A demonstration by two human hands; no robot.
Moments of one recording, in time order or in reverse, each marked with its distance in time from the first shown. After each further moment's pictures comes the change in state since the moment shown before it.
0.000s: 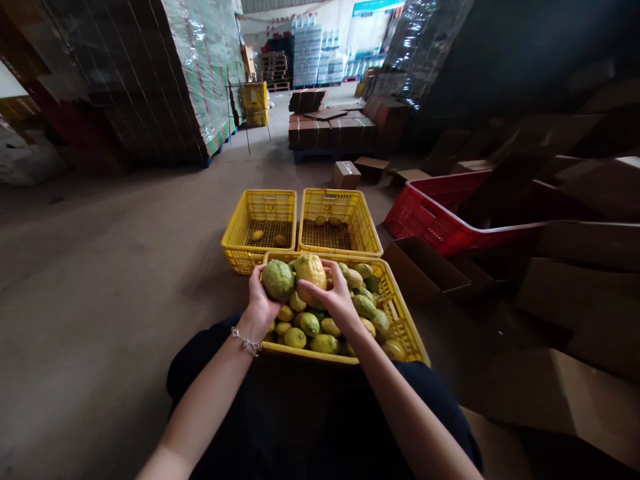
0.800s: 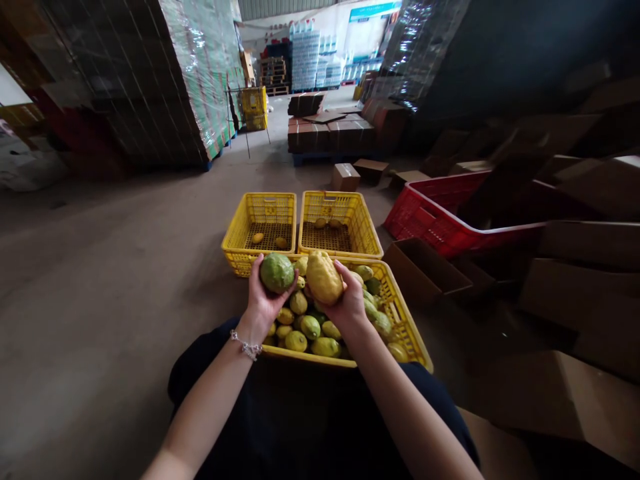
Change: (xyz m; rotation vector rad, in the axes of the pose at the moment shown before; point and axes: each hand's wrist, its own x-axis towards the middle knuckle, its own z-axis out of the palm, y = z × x) left_hand -0.009 0.006 0.003 -0.086 -0.156 -0.002; right_hand 0.010 -0.019 0.006 0.839 0.145 0.482
